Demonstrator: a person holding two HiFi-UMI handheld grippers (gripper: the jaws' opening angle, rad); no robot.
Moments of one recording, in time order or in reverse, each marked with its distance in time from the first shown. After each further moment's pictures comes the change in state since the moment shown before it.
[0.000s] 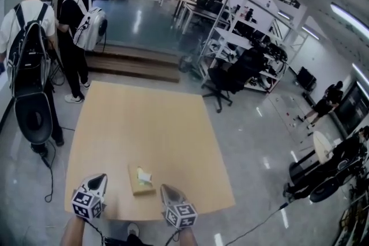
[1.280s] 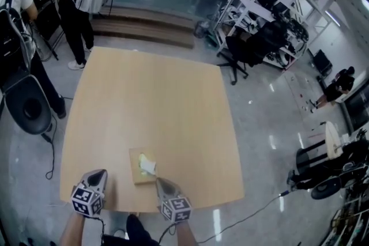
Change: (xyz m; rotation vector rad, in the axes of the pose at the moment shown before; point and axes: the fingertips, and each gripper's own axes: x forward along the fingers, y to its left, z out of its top) left arm 0.034 0.014 -0.091 -0.106 0.194 0.030; right arm 0.053 -0.007 -0.088 0.068 0.207 0.064
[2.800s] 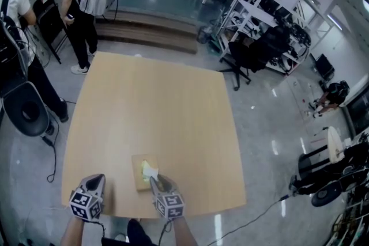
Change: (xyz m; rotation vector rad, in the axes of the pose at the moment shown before) left arm -0.006 0.014 0.001 -0.025 -0.005 0.035; right arm 0.046 -0.007 0.002 -0.051 0.011 -0.017
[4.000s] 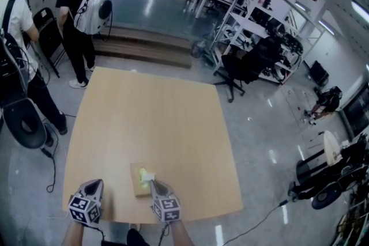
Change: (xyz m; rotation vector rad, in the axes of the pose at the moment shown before) left arm -0.015 0.000 0.019 -0.008 -0.057 0.011; right arm -0.008 0.009 0.031 -0.052 -0.061 -0.020
